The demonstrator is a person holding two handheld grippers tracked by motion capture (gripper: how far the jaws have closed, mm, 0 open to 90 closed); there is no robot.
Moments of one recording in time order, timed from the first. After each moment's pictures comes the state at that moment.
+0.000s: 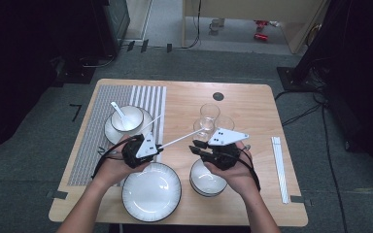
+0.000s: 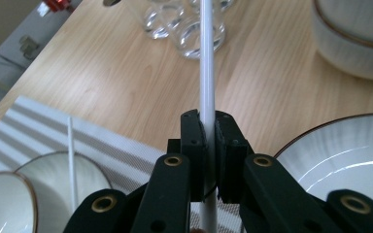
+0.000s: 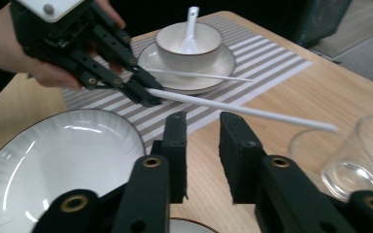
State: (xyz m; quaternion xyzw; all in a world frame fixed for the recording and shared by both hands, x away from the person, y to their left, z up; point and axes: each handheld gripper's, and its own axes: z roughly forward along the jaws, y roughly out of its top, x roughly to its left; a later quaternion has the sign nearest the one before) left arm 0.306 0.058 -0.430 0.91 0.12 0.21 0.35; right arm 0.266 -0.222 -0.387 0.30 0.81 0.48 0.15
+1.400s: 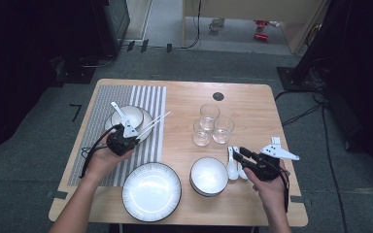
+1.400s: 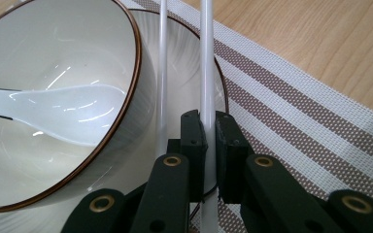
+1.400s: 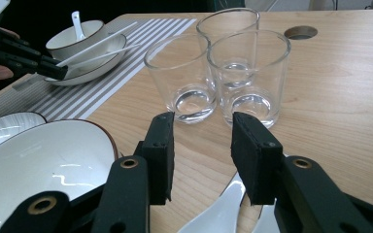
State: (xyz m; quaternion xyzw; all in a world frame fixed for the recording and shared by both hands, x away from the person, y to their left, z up) left arm 0.358 0.110 -0.468 0.89 0.30 0.21 0.27; right arm 0.242 -0.341 -0.455 0.49 0.69 0.51 0.16
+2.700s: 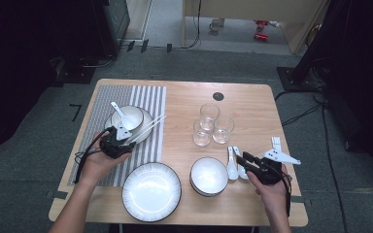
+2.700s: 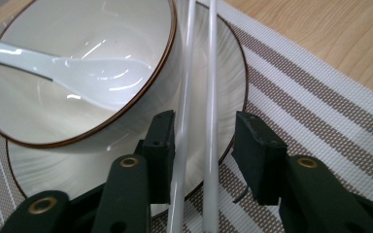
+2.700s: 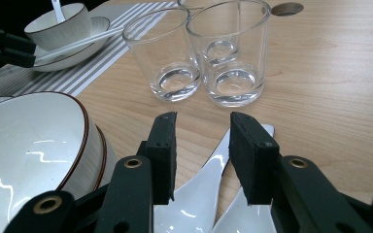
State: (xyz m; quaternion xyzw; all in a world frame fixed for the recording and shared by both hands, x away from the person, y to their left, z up) left arm 0.346 0.126 -0.465 0.87 0.34 0.23 0.27; right arm 0.236 -0.351 -0.473 0.51 0.69 0.49 0.16
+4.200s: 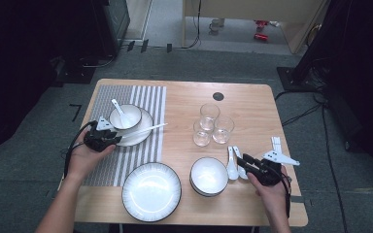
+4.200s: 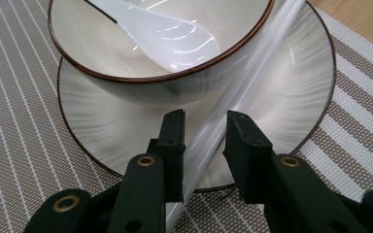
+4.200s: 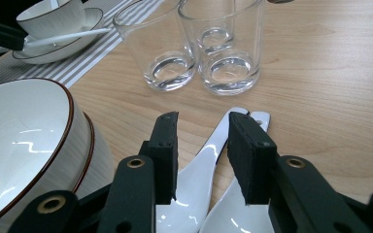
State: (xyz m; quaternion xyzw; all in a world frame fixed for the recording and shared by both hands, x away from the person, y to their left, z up) left arm 0.370 0.179 -0.467 0.85 0.39 0.20 0.29; right arm 0.236 -0.353 -0.482 0.52 0.69 0.48 0.16
